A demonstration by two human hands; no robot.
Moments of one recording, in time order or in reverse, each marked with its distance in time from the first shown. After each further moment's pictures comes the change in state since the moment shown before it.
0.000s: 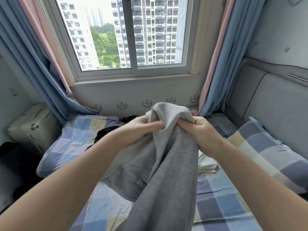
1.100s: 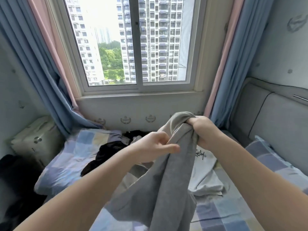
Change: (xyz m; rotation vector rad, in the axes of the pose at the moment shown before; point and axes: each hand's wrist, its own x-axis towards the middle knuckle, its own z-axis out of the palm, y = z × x) left_hand 0.021 0.012 -0.012 0.406 0.047 0.102; right_hand 0.081 -0.042 0.013 -0.069 0.212 0.107
